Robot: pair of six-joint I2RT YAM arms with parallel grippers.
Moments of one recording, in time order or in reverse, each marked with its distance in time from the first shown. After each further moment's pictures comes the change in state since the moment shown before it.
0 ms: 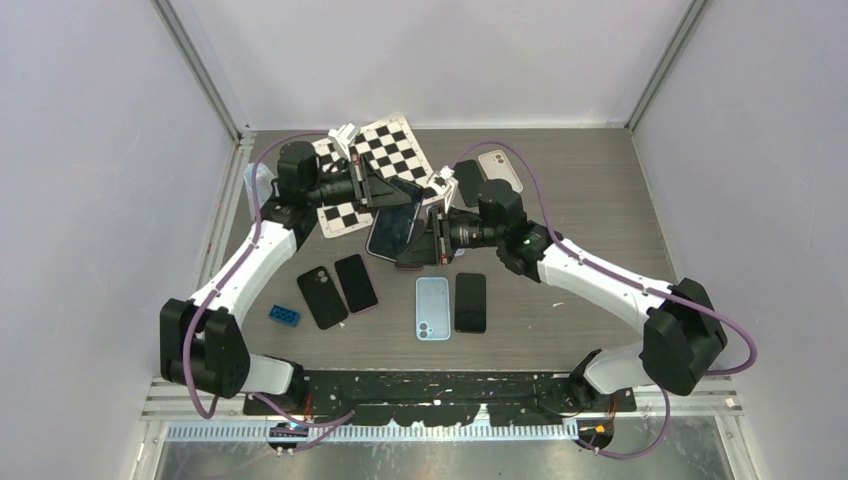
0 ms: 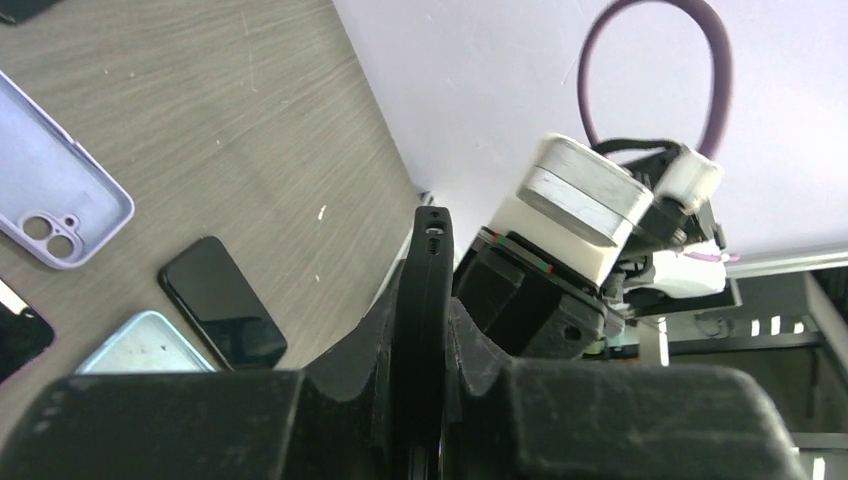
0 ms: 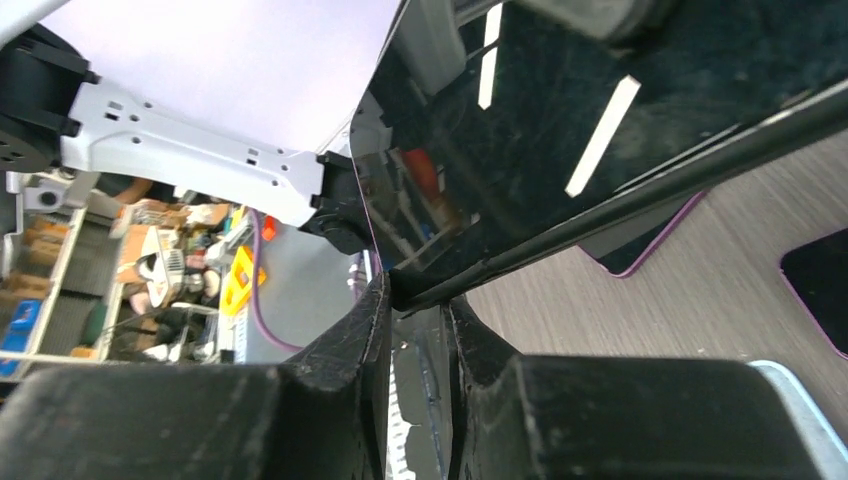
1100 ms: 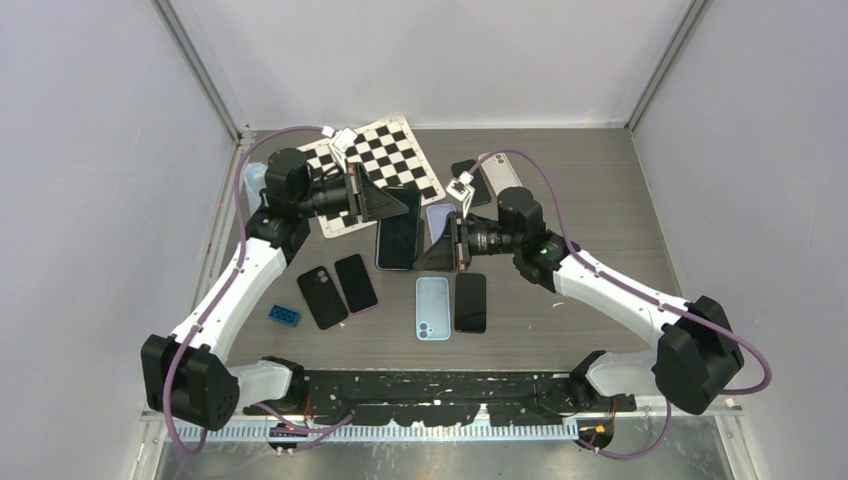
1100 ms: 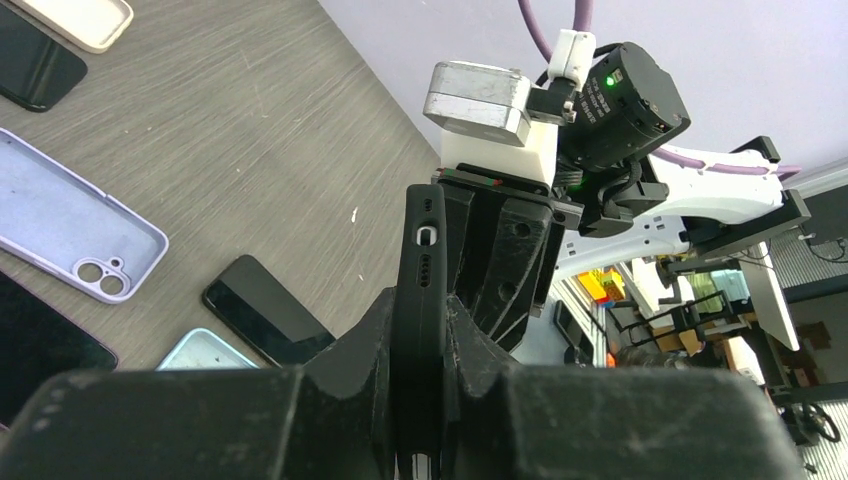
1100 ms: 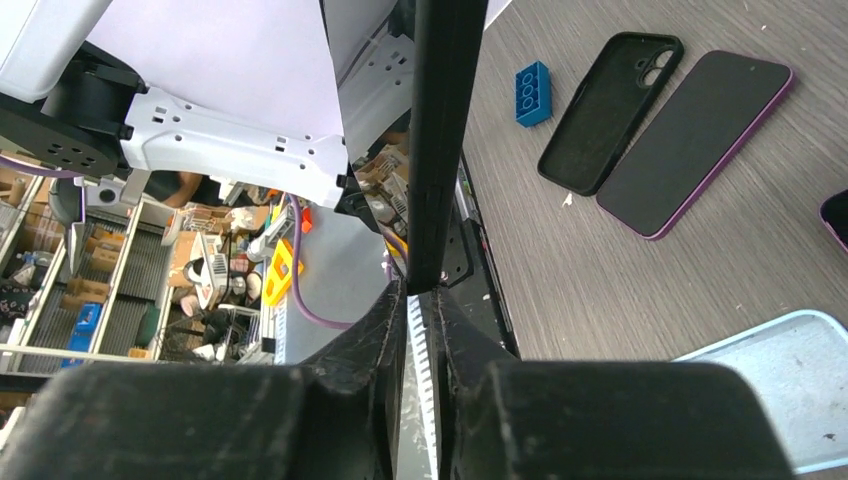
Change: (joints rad) left arm -0.024 -0.133 -0.020 -0.074 0.000 0.218; right arm -0.057 -0.117 -0.117 0.022 -0.050 0.076
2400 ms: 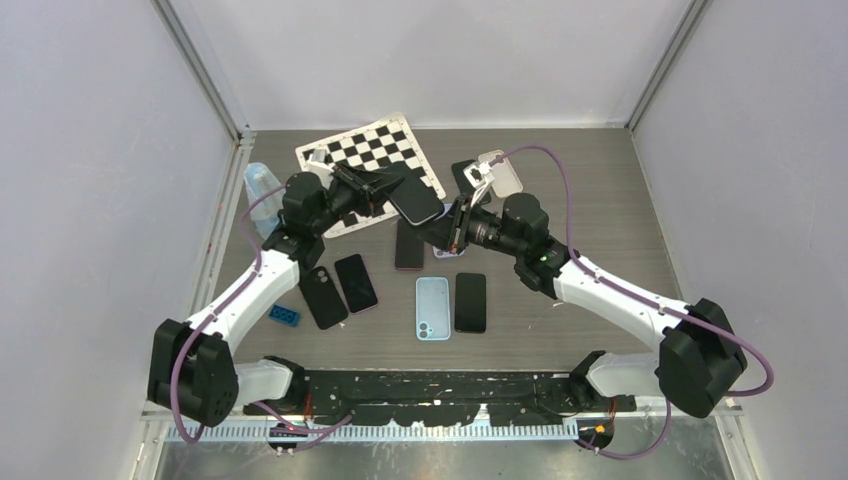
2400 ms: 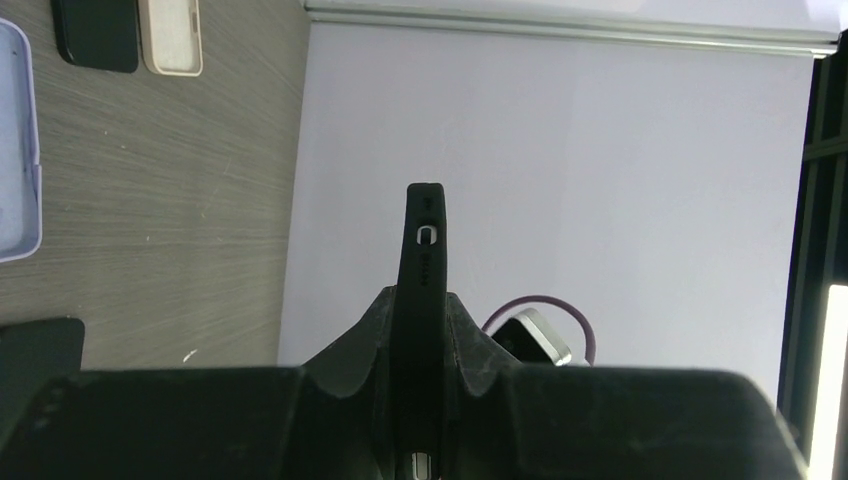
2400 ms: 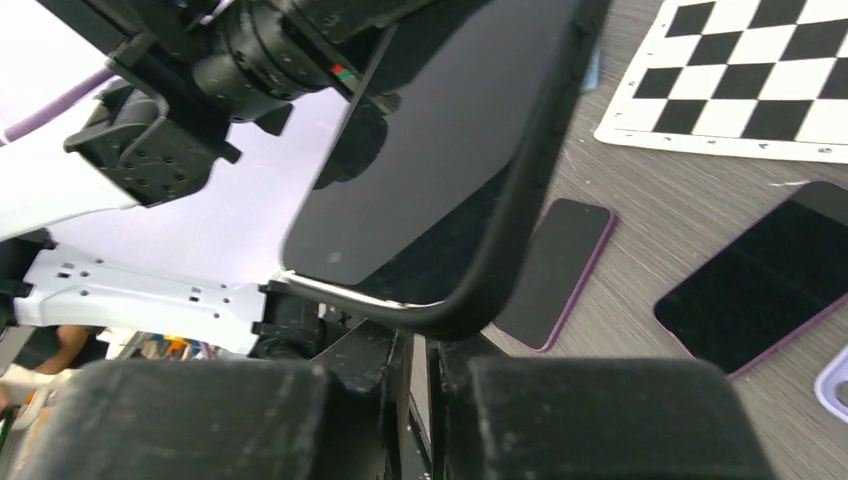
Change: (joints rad) left arm -0.059 0.018 -0.204 0.306 -0.620 -0.871; right arm 0.011 -0.015 -0.053 0.220 0.366 0.013
